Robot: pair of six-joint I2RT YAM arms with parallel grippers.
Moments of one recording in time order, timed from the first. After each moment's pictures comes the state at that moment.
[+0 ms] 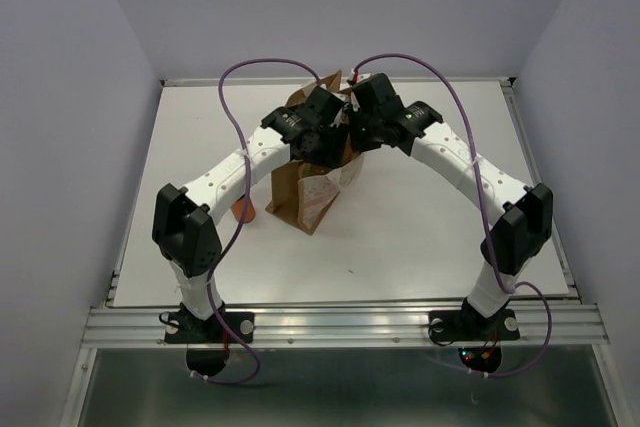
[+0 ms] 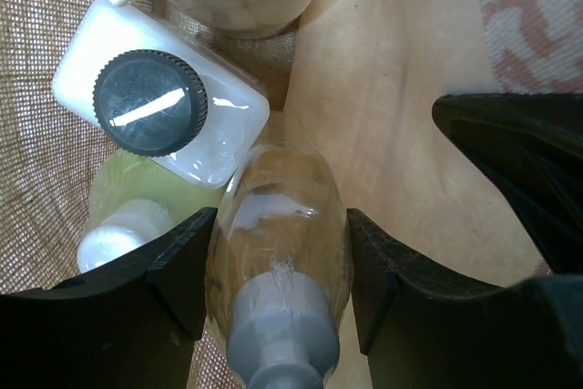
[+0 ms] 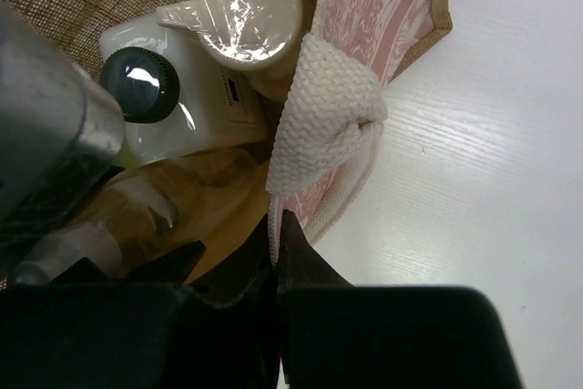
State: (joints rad) left arm -0.70 1.77 1.69 -0.87 -0.09 -0.34; right arm 0.65 1.75 1.74 -0.78 0.16 0.31
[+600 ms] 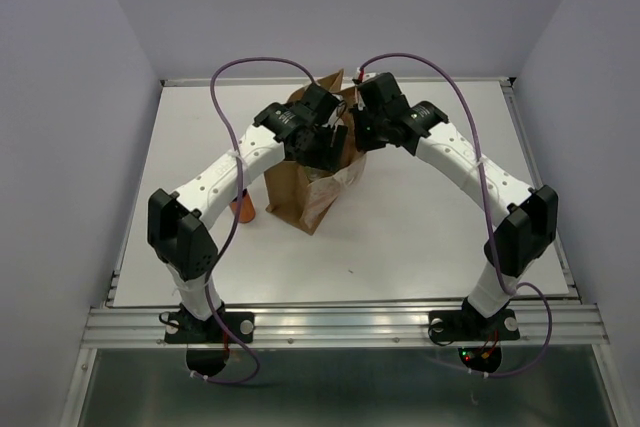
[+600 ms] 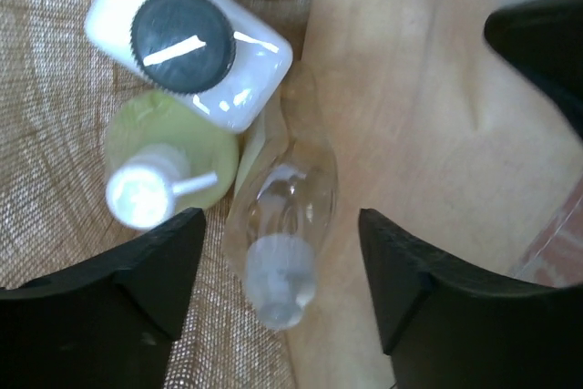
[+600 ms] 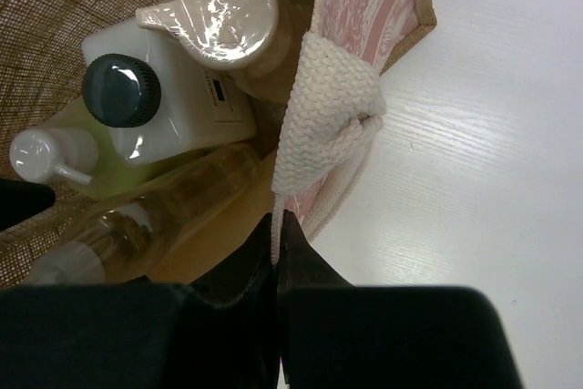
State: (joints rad) left arm -0.70 1.74 1.73 -0.99 -0.09 -0.35; right arm 0.63 1.73 1.72 -0.77 0.16 0.31
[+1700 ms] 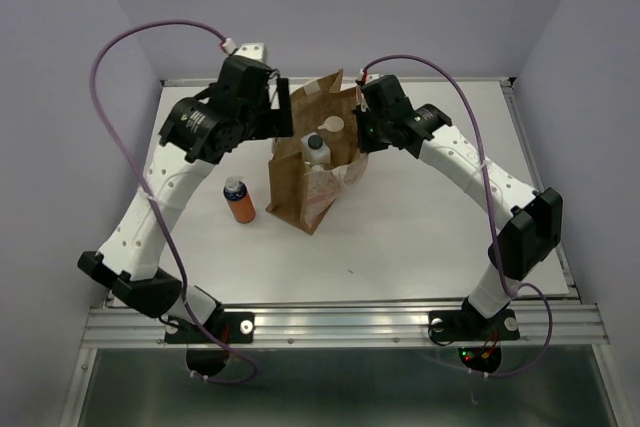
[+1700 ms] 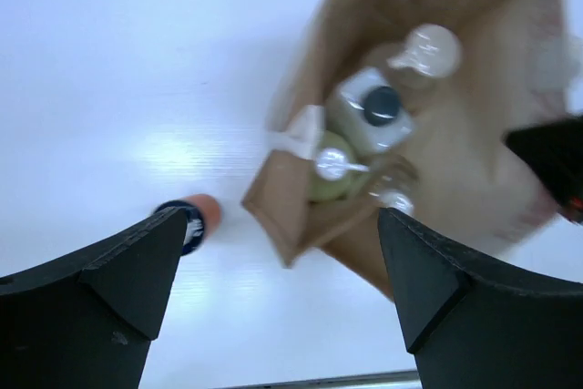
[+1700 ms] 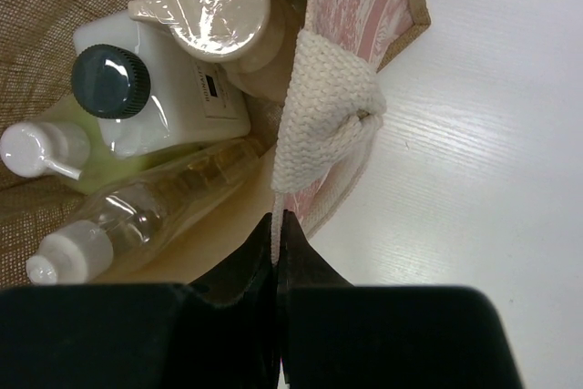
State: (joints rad) left arm -0.66 1.51 1.98 -1.17 -0.35 -0.43; right arm 0.62 1.70 1.67 -0.75 0.14 0.30
